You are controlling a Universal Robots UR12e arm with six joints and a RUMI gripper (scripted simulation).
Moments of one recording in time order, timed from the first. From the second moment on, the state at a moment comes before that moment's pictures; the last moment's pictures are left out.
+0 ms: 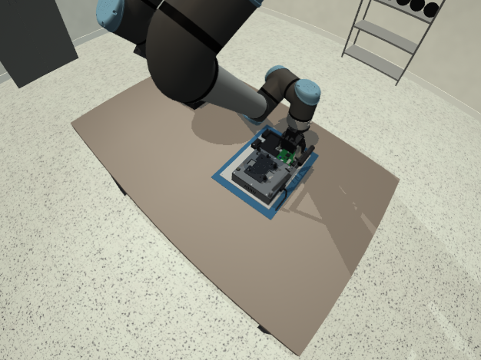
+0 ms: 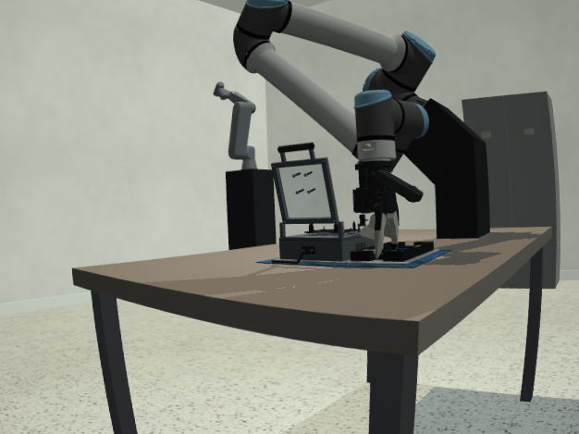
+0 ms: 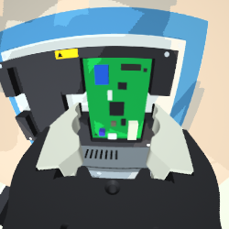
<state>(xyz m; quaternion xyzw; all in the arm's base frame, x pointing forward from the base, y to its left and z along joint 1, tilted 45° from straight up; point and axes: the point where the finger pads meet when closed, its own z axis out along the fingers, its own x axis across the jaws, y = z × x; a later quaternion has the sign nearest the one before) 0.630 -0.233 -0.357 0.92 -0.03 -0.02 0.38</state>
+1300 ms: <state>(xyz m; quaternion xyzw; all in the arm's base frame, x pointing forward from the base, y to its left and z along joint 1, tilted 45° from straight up) 0.630 -0.233 -0.357 0.92 -0.03 -0.02 0.38</state>
